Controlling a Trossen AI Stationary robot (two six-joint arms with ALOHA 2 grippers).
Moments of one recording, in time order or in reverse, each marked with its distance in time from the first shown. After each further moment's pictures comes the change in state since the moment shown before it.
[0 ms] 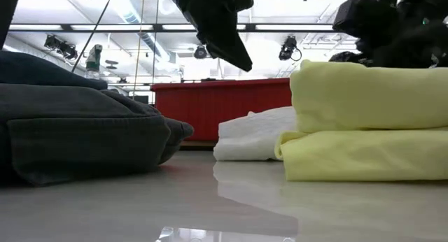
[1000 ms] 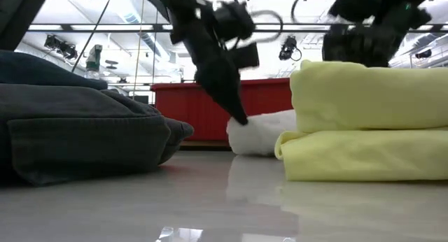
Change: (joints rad) left arm 0.159 0.199 0.000 0.015 0.138 0.183; right arm -0.427 -0.165 -0.018 -0.203 -0.371 0.334
